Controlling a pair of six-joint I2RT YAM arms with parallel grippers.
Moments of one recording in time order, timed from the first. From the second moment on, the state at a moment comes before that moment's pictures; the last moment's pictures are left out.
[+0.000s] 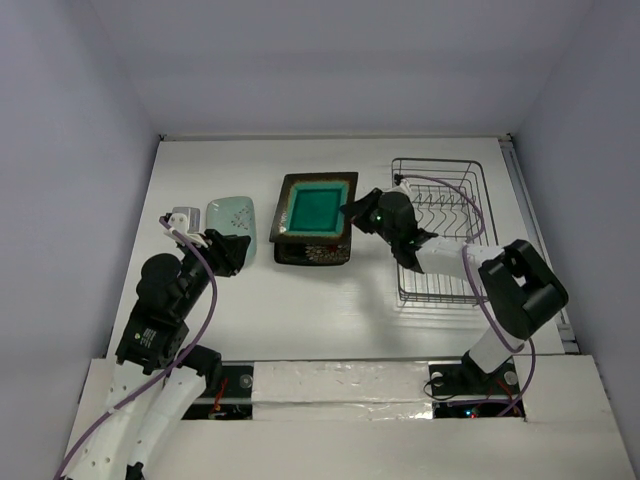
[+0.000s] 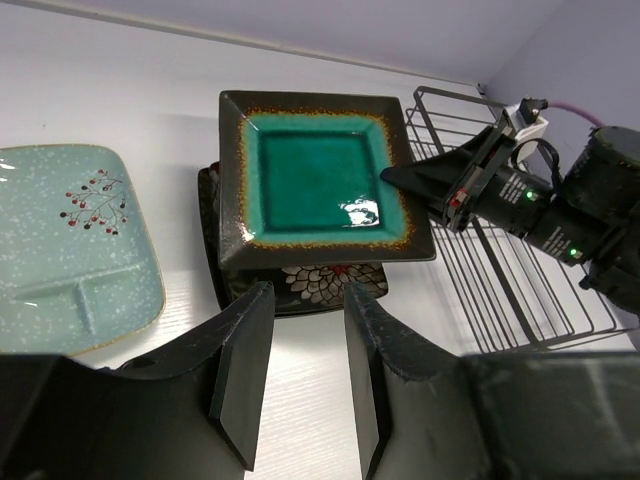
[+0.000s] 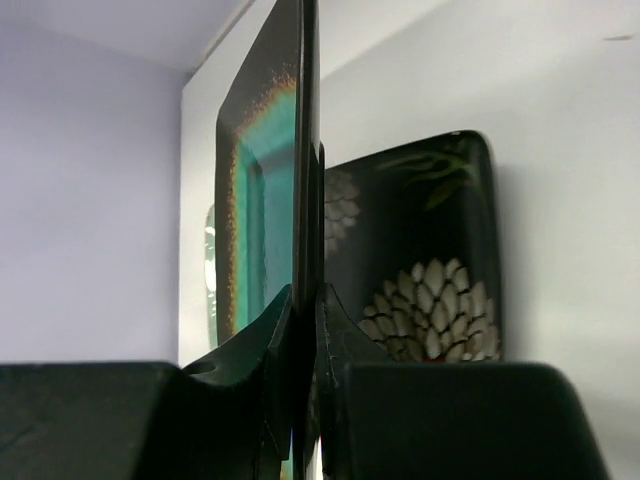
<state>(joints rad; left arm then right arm) -0.34 0.45 0.70 -0.38 0.06 -0.43 0.60 1.64 0.87 0.49 0.08 1.05</state>
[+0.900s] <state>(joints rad) -0.33 0.45 0.70 -0.38 0.06 -0.43 0.61 1.74 0.85 0.47 0.04 1.05</state>
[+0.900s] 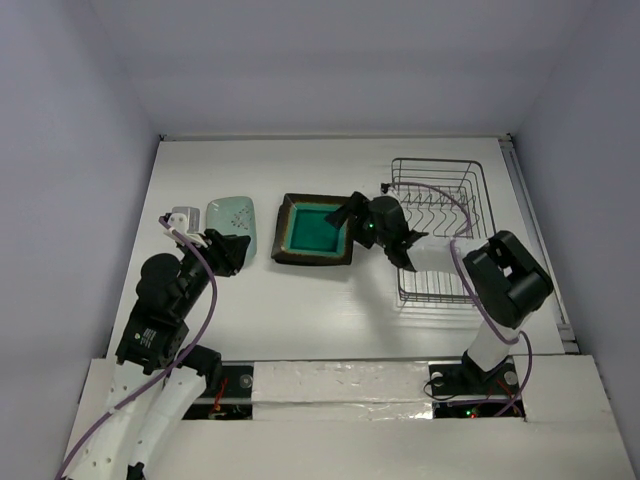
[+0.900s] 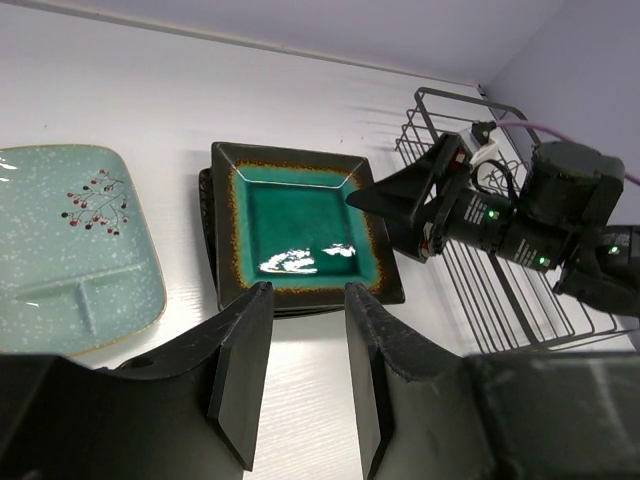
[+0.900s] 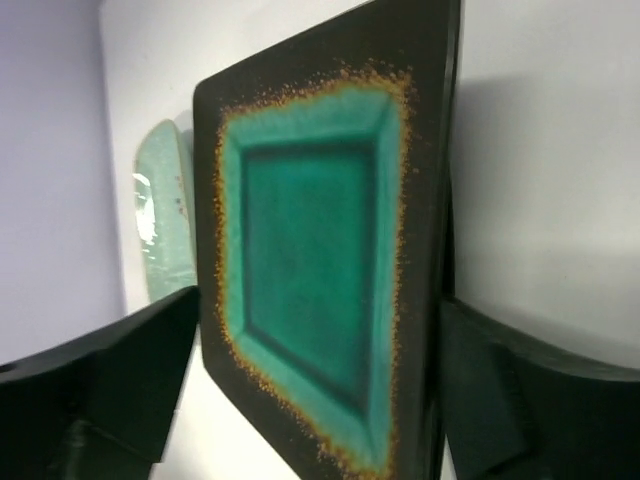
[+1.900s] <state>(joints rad) -0.31 0.41 0.70 -0.38 0.07 -0.42 0.68 1.20 1.10 -0.15 0.32 0.56</state>
